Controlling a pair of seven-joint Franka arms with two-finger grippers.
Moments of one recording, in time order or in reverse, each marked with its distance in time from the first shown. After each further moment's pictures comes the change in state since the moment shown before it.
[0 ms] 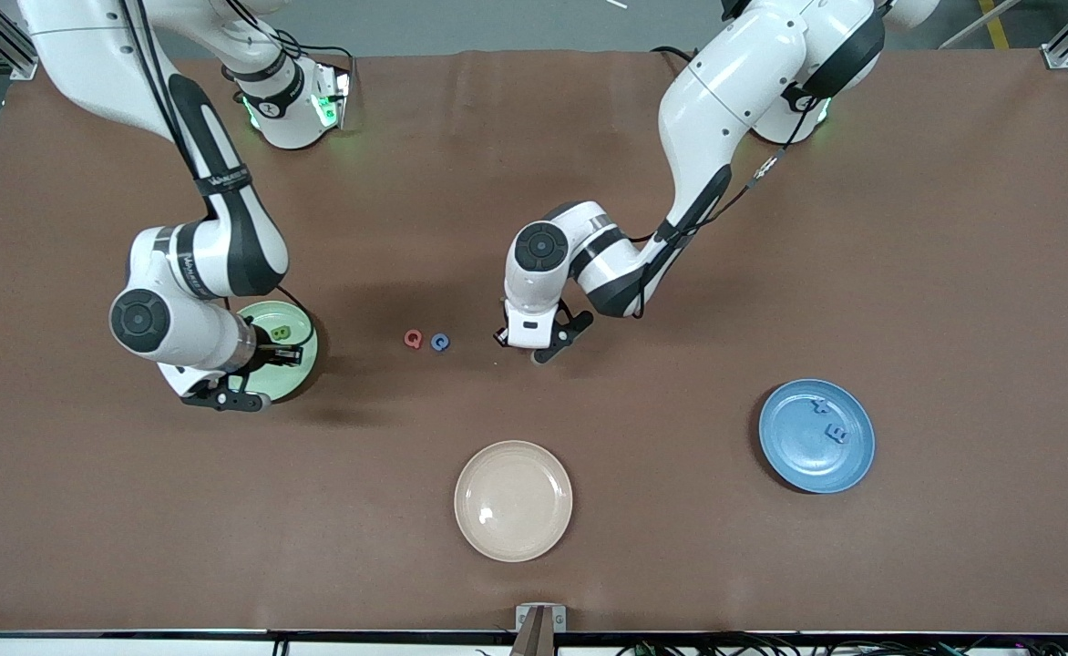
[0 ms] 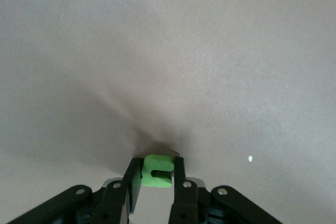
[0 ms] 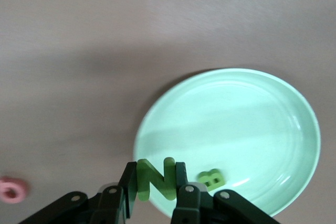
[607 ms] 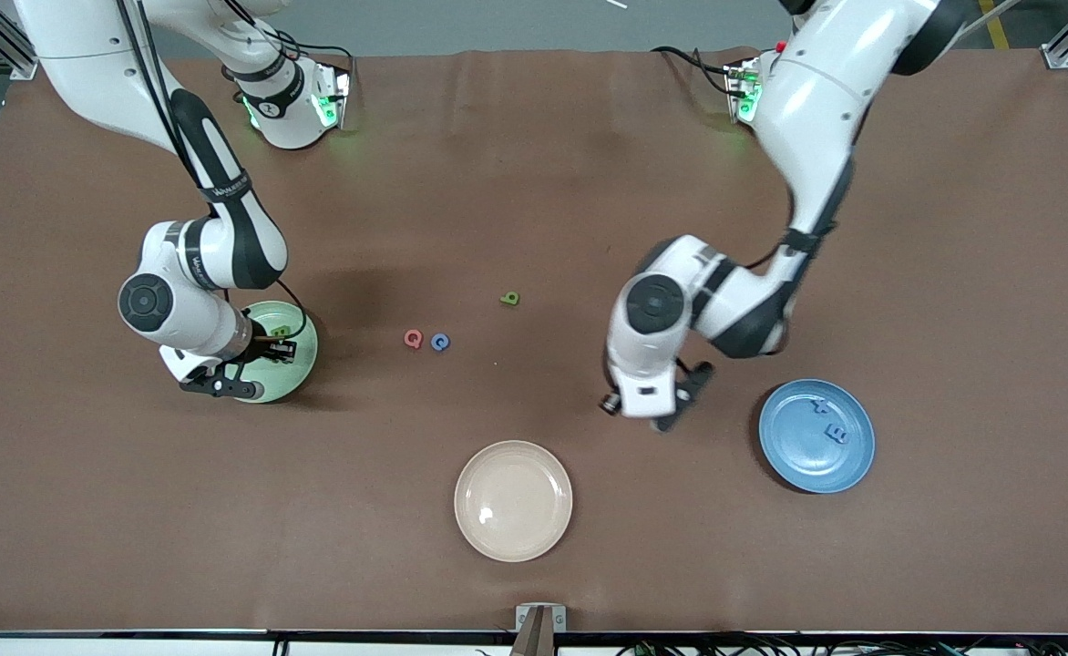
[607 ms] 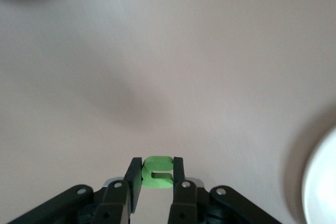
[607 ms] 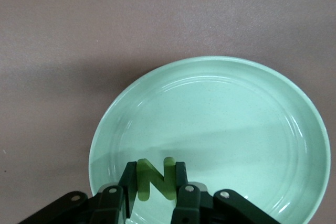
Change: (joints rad) left arm 0.261 -0.180 0.076 -0.010 0.044 -0.213 0.173; right arm -0.023 0.004 0.003 -0.139 0.000 0.197 -0.023
